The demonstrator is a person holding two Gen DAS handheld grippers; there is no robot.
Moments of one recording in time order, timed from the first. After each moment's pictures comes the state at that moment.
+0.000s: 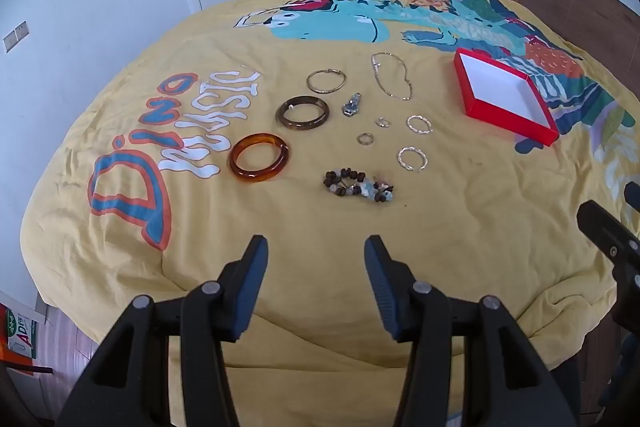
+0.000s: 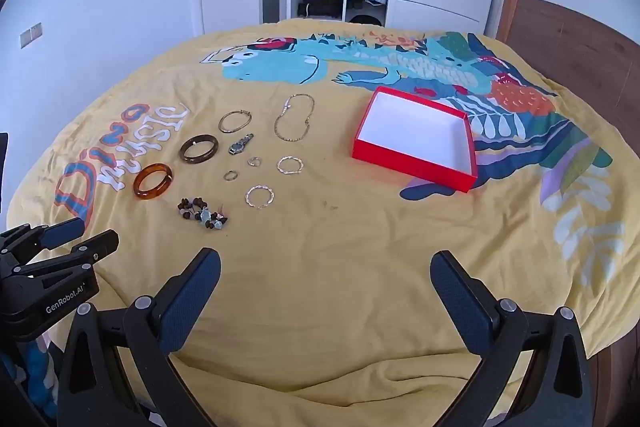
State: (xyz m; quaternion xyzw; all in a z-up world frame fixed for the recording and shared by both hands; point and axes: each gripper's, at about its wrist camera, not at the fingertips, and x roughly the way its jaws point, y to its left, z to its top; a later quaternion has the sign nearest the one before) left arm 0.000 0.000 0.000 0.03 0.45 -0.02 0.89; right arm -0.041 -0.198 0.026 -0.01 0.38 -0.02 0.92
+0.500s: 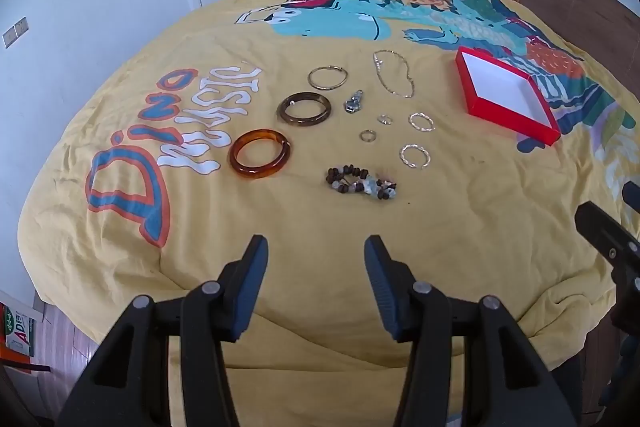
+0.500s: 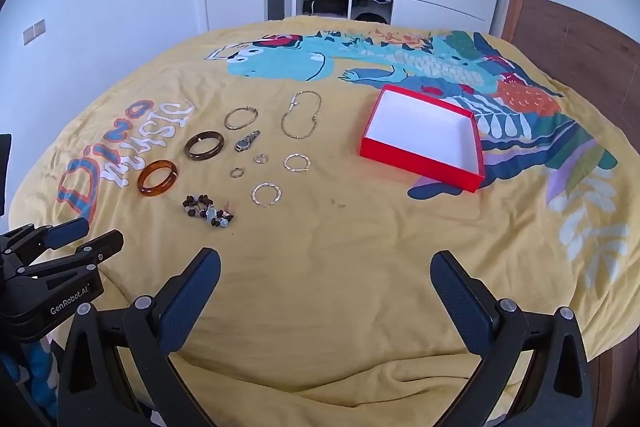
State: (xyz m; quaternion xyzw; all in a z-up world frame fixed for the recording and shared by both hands) left arm 0.000 0.000 0.000 0.03 0.45 -0.02 0.89; right arm -0.039 -0.192 0.022 -0.02 0.39 -0.01 0.92
